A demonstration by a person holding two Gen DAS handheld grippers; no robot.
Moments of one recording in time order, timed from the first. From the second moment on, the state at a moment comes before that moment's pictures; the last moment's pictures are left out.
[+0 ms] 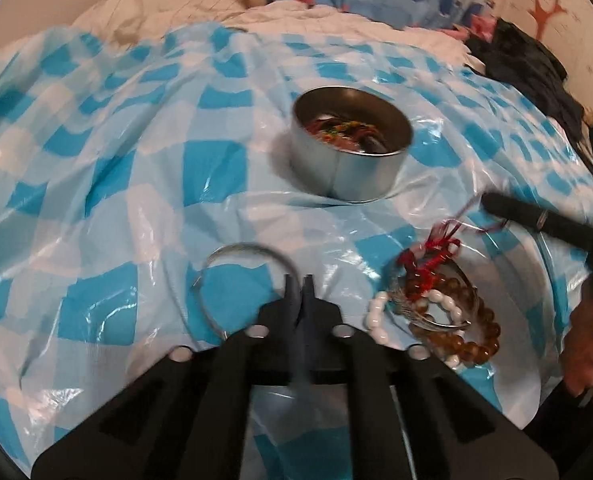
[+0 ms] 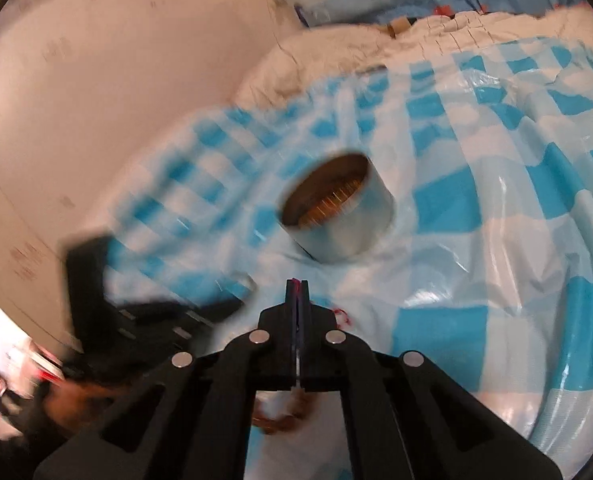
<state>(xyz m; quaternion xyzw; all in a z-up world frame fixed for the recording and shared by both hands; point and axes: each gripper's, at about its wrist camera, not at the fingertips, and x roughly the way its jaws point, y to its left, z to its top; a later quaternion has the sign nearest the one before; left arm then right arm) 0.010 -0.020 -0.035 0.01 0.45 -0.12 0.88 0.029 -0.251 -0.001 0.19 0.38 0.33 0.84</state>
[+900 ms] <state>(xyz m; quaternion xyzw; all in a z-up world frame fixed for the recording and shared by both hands) 0.087 -0.069 0.022 -0.08 0.36 -0.23 0.90 0.054 -0.273 0.052 0.25 0.29 0.36 0.85</state>
